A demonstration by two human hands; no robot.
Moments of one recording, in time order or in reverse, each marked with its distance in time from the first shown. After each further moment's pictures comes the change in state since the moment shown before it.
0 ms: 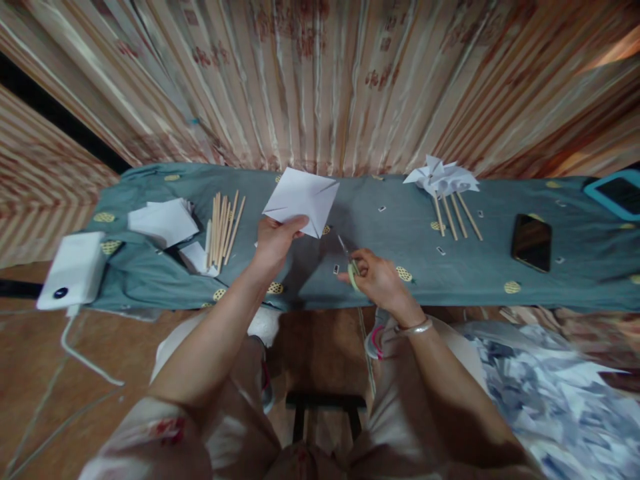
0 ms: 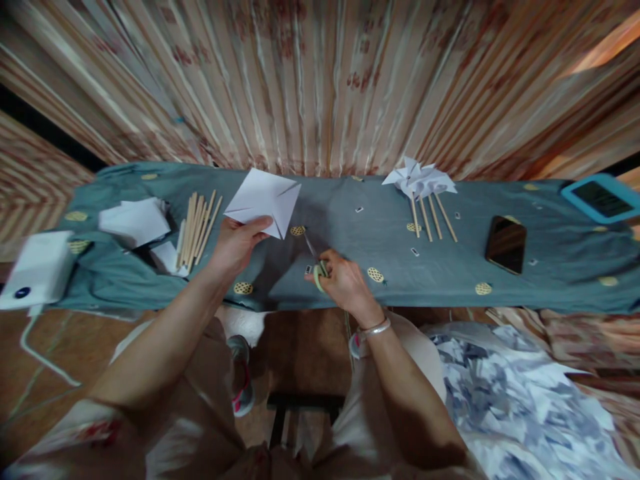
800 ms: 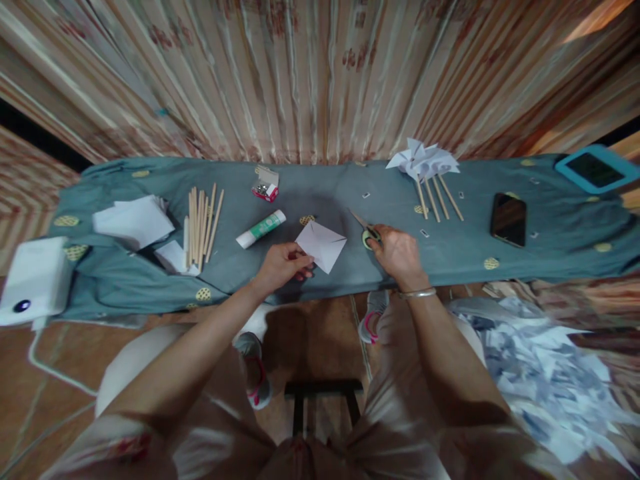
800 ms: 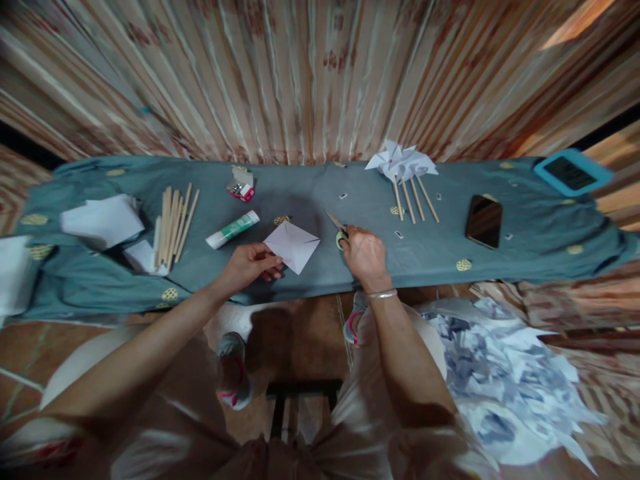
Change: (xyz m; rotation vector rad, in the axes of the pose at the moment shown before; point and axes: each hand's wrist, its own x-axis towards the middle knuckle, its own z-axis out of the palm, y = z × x) left_hand -0.026 -0.049 -0.016 0.367 -0.411 -0.308; right_hand 0.009 0.034 -0.038 -0.652 0.147 0.080
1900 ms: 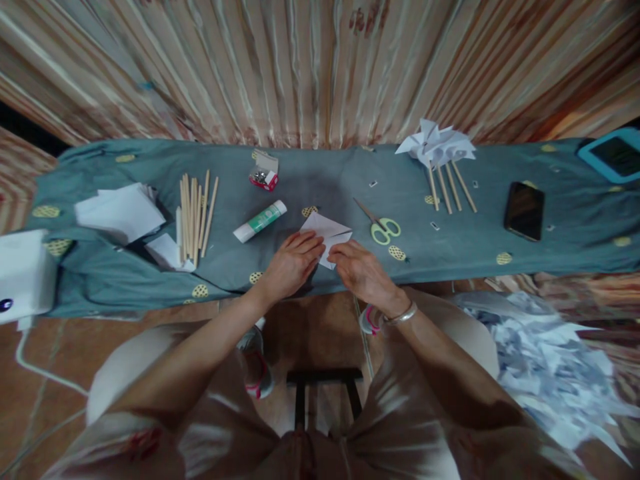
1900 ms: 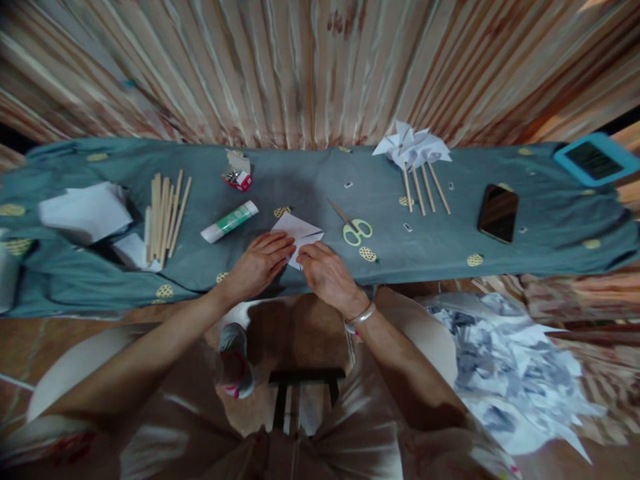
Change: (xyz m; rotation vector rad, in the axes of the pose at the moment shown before) left_hand 0.004 -0.026 -0.003 1.211 -0.091 0.802; right_hand -0.027 -0.051 0.019 0.344 -0.088 -0.600
